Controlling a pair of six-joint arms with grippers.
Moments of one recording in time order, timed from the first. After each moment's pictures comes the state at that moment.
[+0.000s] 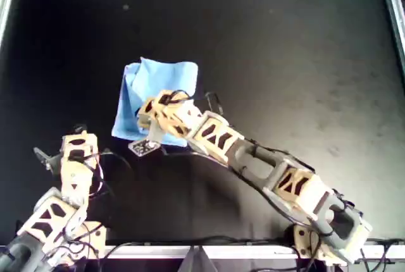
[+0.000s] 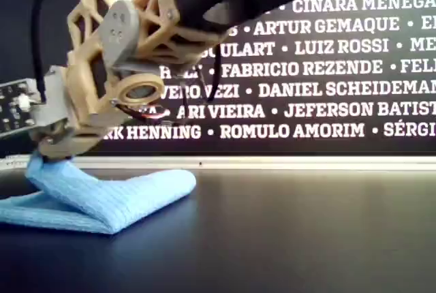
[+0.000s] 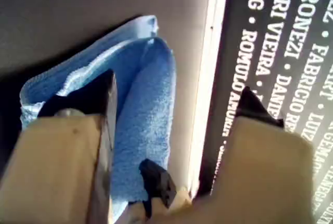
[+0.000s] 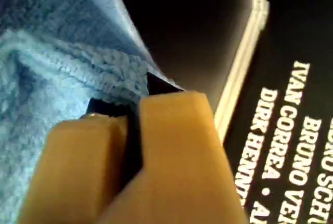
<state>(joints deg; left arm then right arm) -28.5 160.1 173.2 7.8 -31.3 -9.6 56.8 33.6 37.5 21.0 -4.6 3.3</state>
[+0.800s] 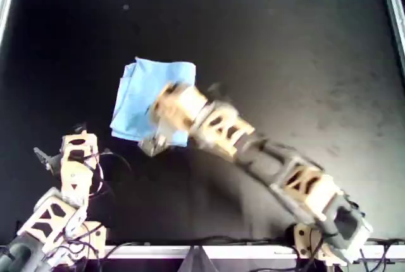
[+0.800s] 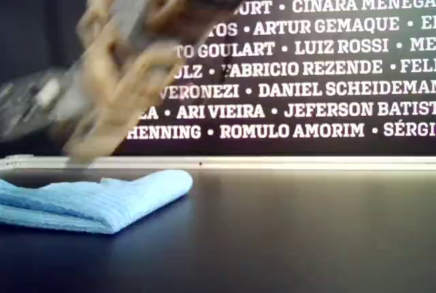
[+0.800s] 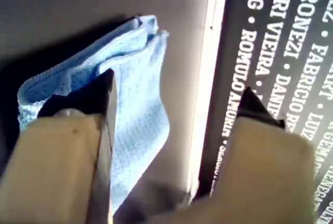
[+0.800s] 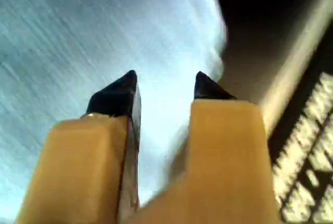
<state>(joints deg) -28.5 160.2 173.2 7.8 -31.4 -9.6 50.3 43.5 37.6 41.3 -4.6 2.6</state>
